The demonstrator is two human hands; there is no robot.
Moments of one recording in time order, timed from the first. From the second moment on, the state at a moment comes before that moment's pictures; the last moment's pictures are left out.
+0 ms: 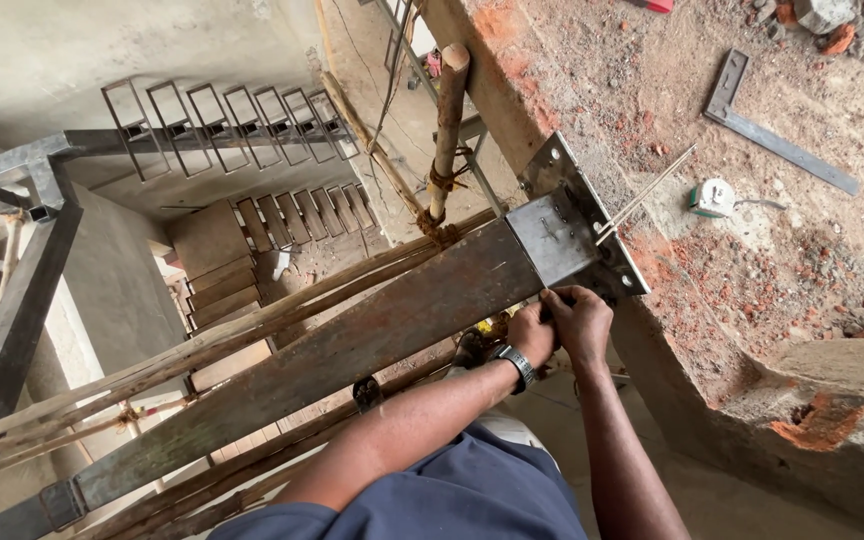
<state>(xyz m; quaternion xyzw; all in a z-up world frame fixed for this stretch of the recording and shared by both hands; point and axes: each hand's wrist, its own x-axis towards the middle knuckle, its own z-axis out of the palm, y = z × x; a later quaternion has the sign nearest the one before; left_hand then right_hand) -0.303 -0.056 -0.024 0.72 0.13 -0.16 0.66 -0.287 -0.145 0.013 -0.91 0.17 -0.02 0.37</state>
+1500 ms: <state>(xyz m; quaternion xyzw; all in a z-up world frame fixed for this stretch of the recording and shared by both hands) -0.299 -0.066 -0.039 0.78 0.12 -0.12 0.60 -0.280 -0.155 0.014 -0.87 0.17 0.03 0.46</state>
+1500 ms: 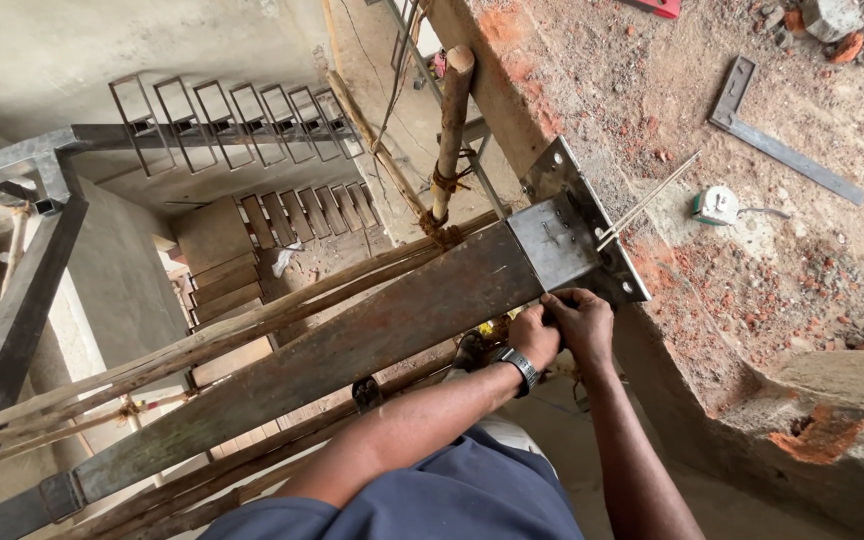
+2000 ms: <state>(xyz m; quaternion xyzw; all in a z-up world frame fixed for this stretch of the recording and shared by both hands) -0.315 -0.064 -0.048 0.75 0.10 -0.16 0.63 -0.301 -0.151 0.014 -0.84 0.20 0.01 0.50</state>
